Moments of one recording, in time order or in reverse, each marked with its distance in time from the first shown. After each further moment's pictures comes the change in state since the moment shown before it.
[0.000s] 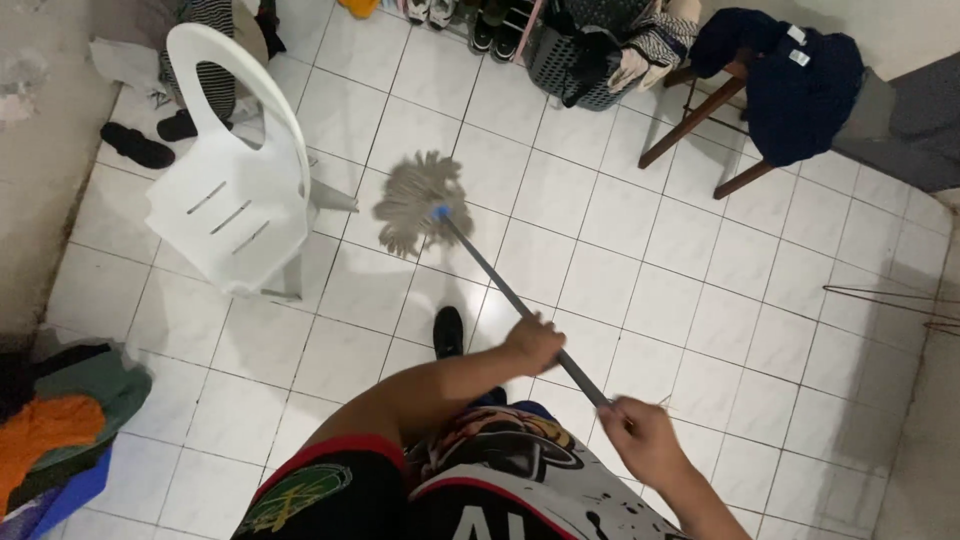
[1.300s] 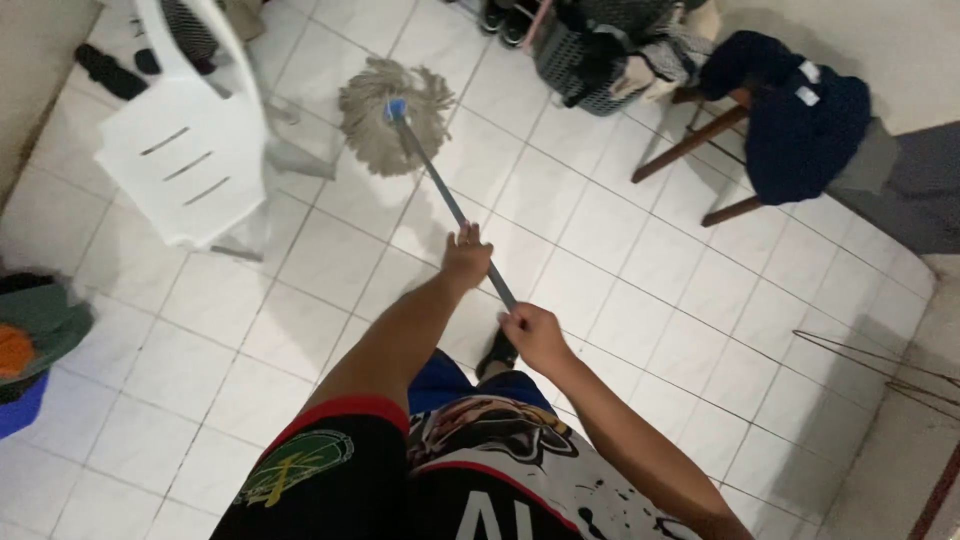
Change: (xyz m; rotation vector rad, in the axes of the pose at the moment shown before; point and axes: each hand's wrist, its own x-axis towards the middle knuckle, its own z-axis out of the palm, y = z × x) left_hand 0.105 -0.114 -0.035 -0.144 0.042 -0.678; right_hand 0.197 0.055 0.026 0.041 -0.185 -0.163
